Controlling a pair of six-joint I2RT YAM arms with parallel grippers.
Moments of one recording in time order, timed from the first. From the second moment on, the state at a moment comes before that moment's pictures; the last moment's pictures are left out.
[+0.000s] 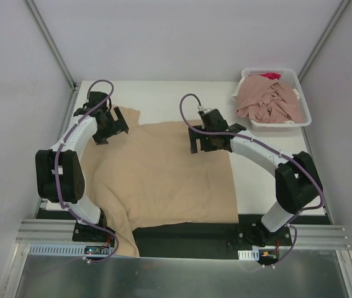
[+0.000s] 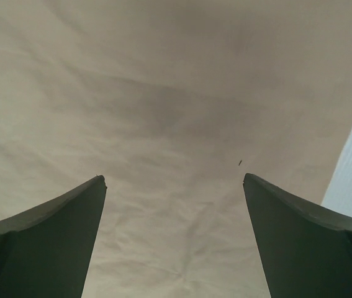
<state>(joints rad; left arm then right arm) -0.02 1.62 1.29 -0.68 0.03 -0.51 0.61 1.60 1.20 -0.49 0.06 0.33</state>
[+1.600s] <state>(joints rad) -0.14 2.15 1.85 -0.75 0.19 -0.47 0.34 2.09 1.79 -0.79 0.01 0.25</state>
